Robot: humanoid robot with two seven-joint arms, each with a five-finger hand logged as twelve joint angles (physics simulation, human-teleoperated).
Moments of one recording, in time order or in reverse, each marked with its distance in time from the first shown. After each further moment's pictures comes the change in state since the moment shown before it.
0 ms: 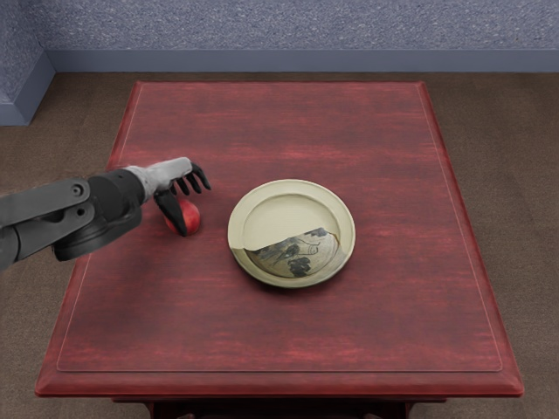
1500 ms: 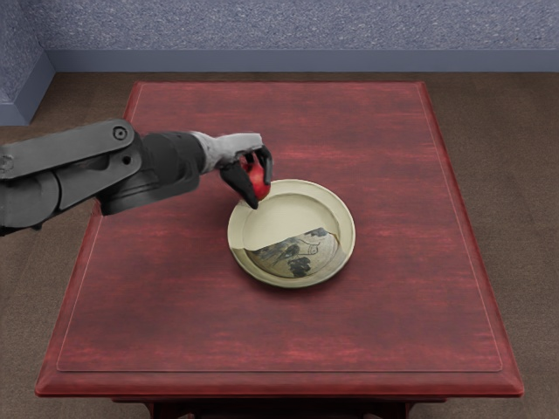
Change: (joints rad) left arm -0.199 -0.151 -0.017 0.025 -0.208 -0.101 0.002; right arm 0.001 0.000 0.000 0.001 -0.001 0.000 0.000
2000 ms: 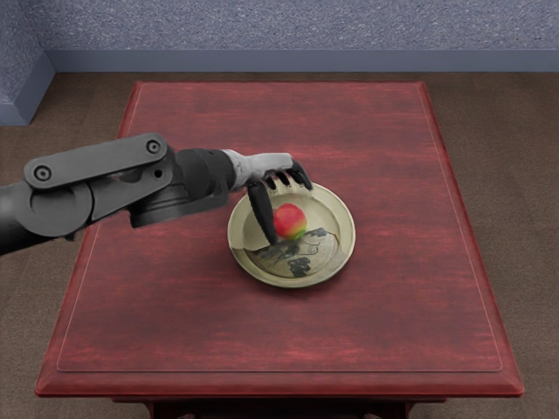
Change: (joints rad) left arm 0.016 -0.088 -0.002 0.021 -0.017 -0.015 0.000; right arm 0.001 0.000 0.000 0.001 -0.001 0.000 0.001
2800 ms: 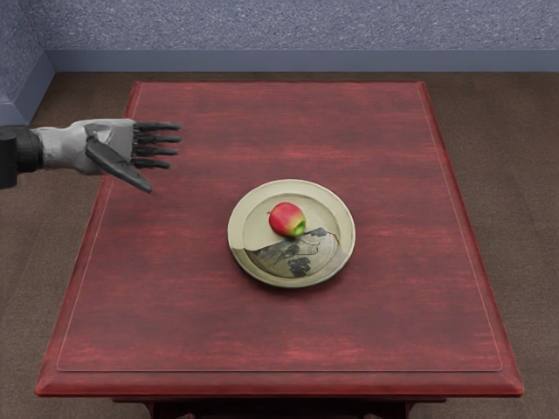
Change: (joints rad) left arm 0.402 0.315 -0.674 0.364 -0.631 -0.508 0.000; right arm 0.000 0.000 0.000 0.001 0.000 0.000 0.000
